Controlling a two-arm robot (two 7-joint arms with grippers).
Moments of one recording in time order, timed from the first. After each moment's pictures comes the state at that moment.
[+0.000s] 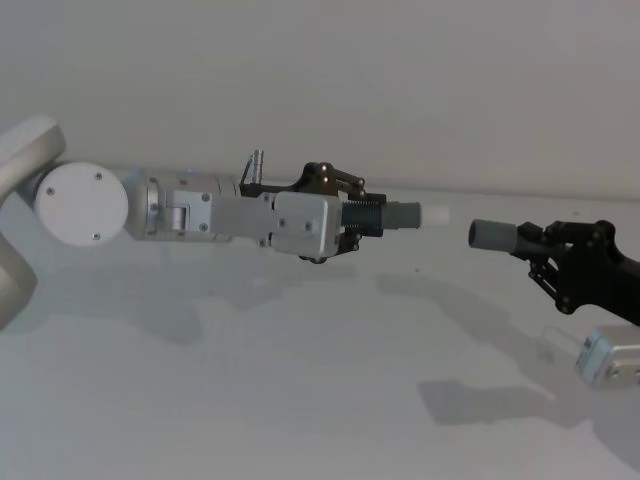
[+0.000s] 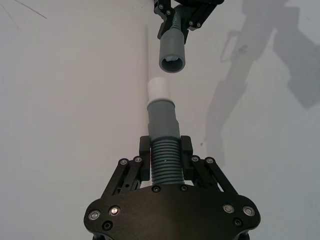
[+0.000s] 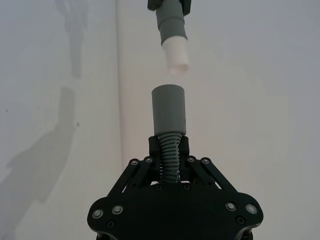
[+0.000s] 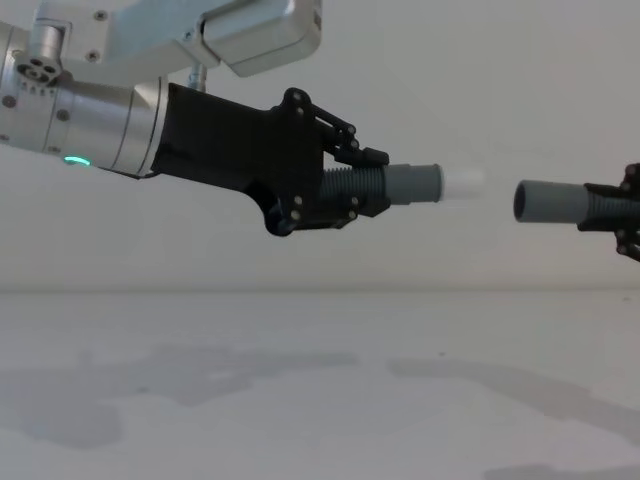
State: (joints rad) left arm -0.76 0.54 0.74 -1.47 0.12 -0.29 -0.72; right arm 0.36 0.76 -0.46 -1.50 -0.55 -0.58 0.16
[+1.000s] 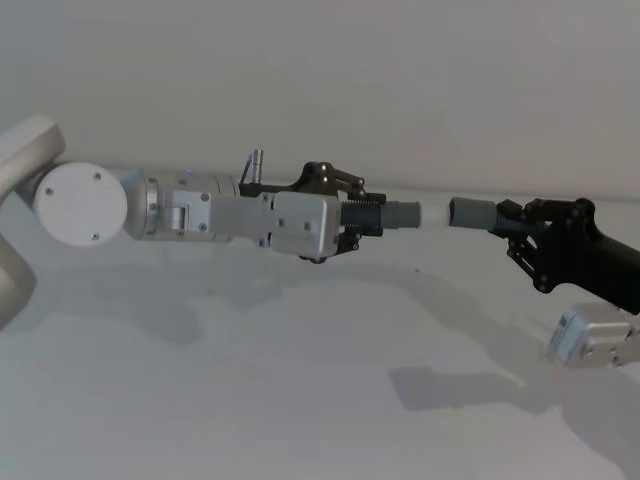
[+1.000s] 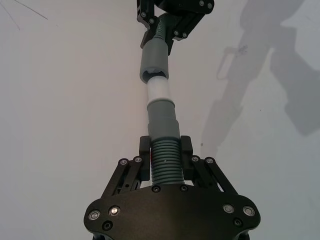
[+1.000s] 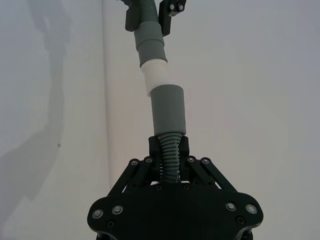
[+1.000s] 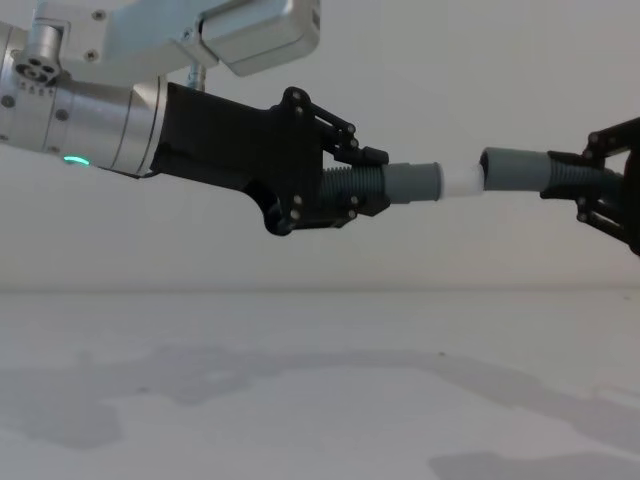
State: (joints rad) left arm -0.76 0.54 0.74 -1.47 0.12 -0.30 -0.72; right arm 0.39 0.70 -0.45 -1.52 -0.56 -0.55 0.18
